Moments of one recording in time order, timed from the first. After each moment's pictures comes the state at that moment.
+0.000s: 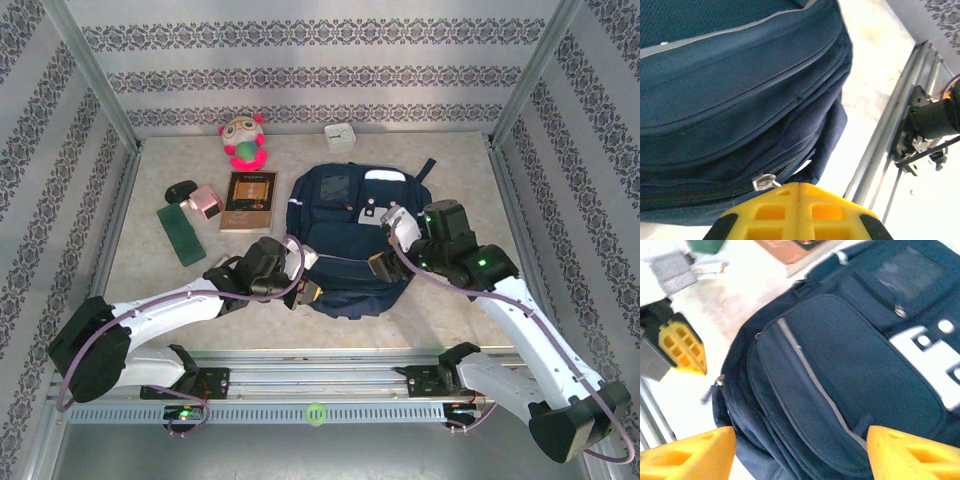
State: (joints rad) left arm -0.76 1.27 0.65 -0.06 0.45 -0.35; right arm 0.50 0.96 0.90 -0.72 -0.38 -0.31
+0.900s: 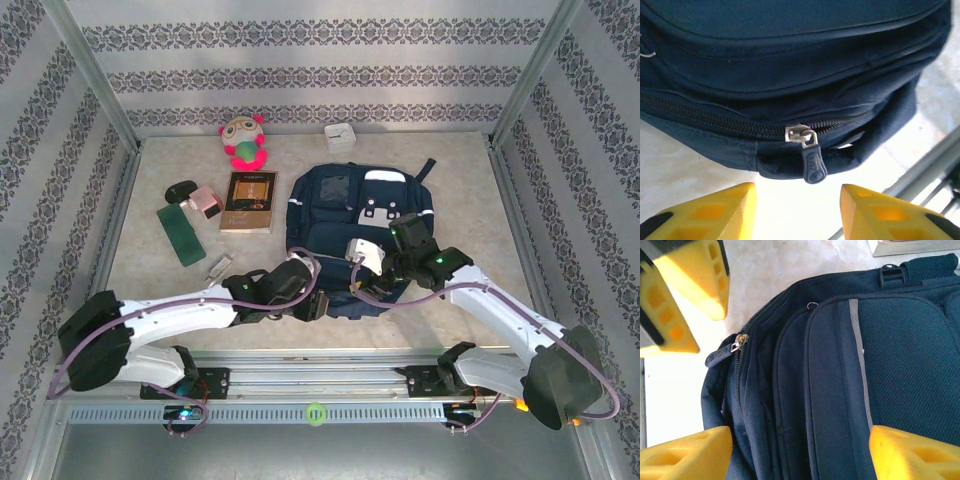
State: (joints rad) left arm -0.99 1.35 0.75 -0.32 0.00 -0.69; right arm 0.51 1.12 0.74 -0.52 -0.49 -0.66
